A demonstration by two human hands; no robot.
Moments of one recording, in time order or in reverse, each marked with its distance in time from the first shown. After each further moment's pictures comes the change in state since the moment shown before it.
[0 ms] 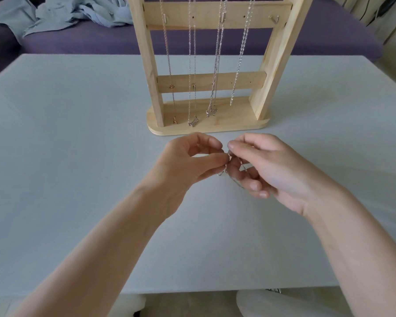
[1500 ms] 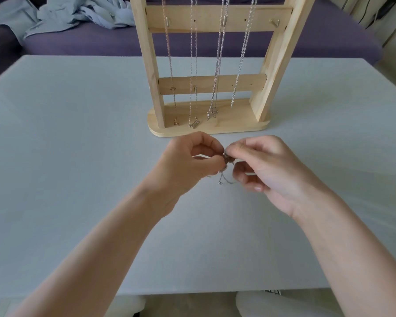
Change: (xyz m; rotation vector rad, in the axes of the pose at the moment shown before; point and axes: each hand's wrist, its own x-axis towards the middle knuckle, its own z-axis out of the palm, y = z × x) left_hand 0.000 0.003 -0.002 0.264 0.003 0.080; right_hand 0.003 0.002 0.006 0.083 0.099 -0.042
